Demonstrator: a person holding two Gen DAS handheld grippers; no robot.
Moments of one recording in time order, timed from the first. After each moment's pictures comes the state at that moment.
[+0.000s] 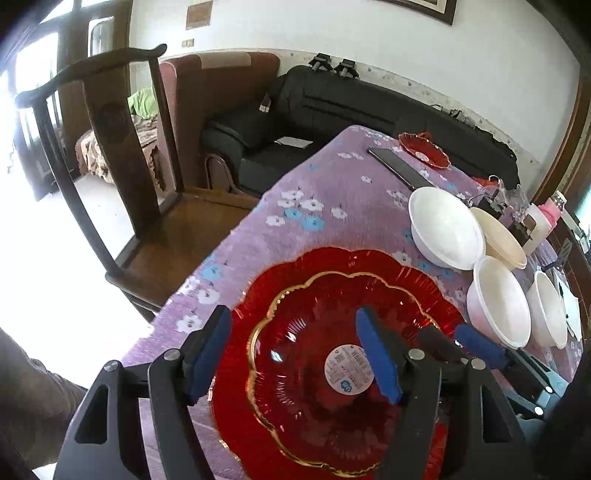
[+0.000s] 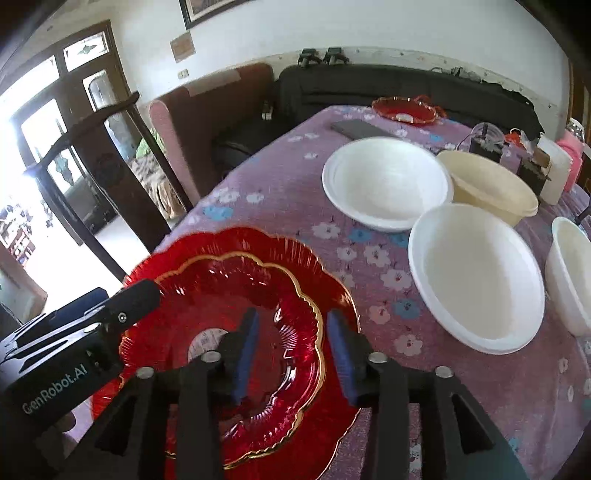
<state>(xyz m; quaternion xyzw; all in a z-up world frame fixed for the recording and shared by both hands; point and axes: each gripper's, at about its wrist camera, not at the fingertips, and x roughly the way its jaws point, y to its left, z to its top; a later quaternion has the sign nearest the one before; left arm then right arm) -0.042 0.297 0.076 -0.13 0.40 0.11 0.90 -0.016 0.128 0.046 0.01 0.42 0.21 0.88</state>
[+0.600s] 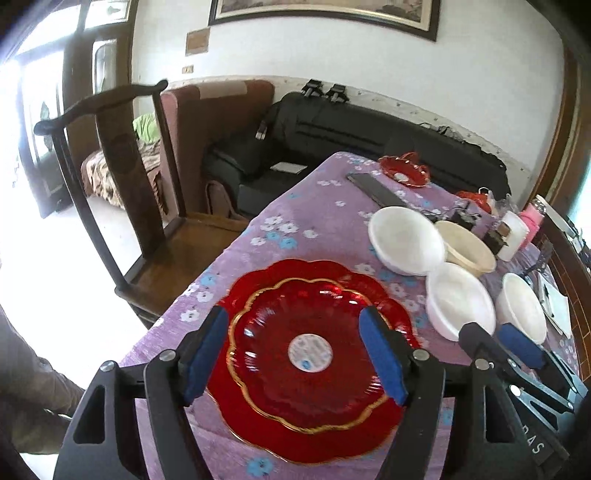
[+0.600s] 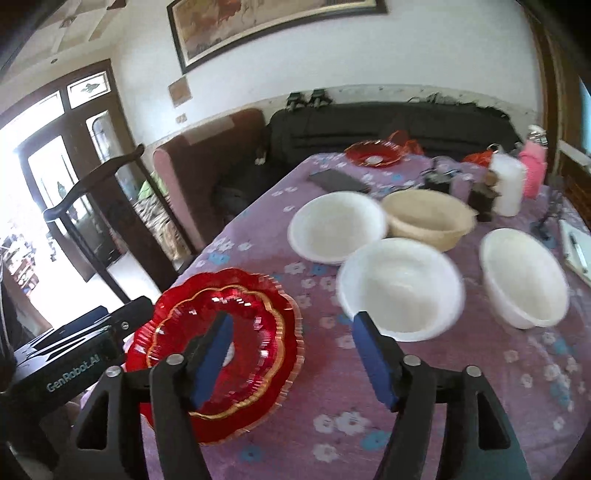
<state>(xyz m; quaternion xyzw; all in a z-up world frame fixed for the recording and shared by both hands) -0.086 0.251 0.120 -0.10 0.35 0.12 0.92 -0.071 0.055 0.101 0.04 0.34 0.17 0.92</state>
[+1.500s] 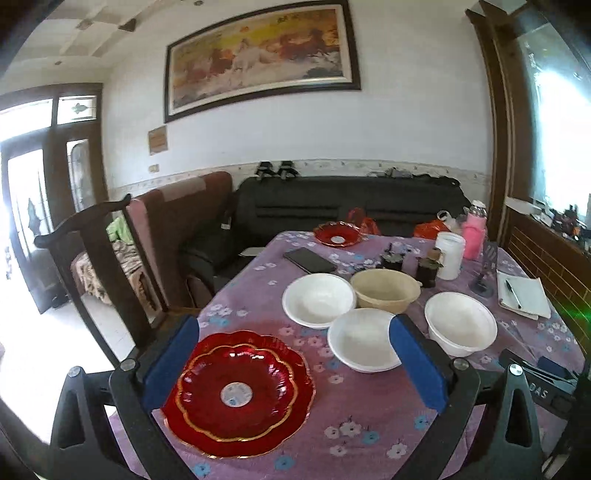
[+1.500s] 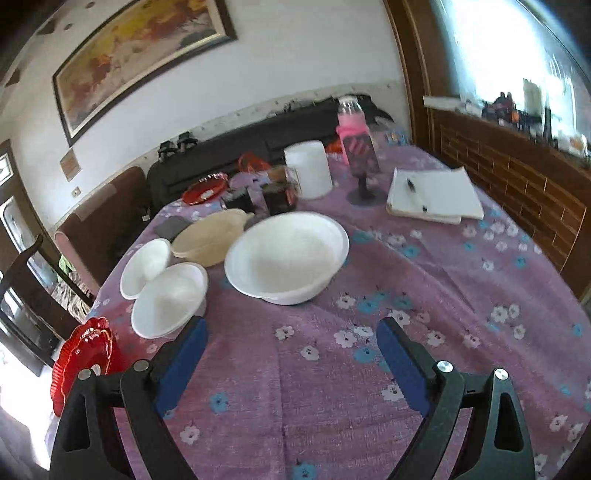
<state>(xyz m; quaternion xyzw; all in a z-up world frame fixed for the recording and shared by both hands) -0.124 0.120 0.184 0.01 0.22 0.07 0.97 -0.102 -0.154 0.086 0.15 0.34 -0.02 0.93</state>
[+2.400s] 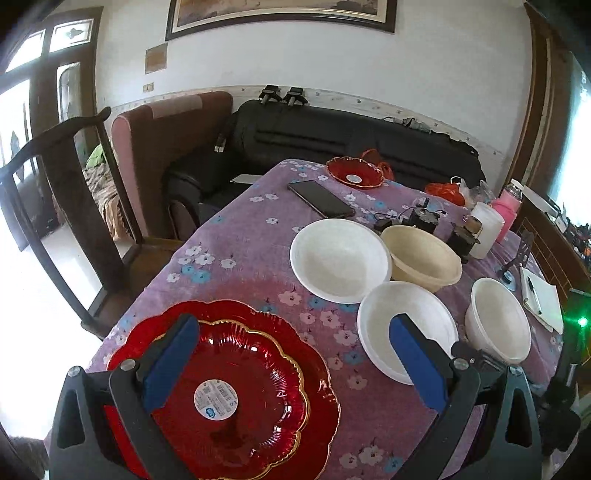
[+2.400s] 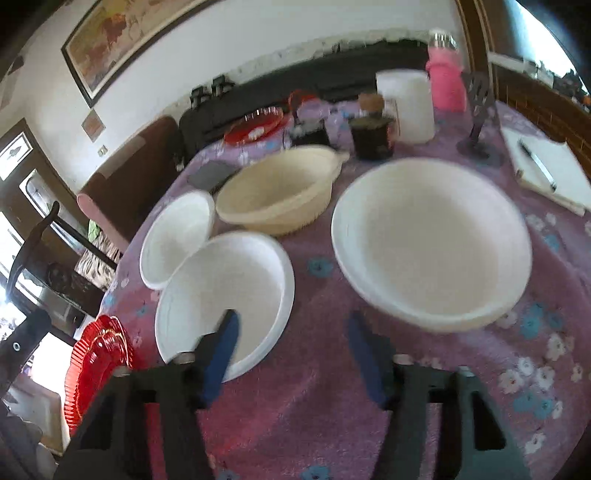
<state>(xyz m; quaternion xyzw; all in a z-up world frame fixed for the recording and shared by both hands) -0.016 0.182 0.122 -0.08 0.35 0.07 0.93 0.018 -0.066 0.037 0.17 0.44 0.08 0.88</state>
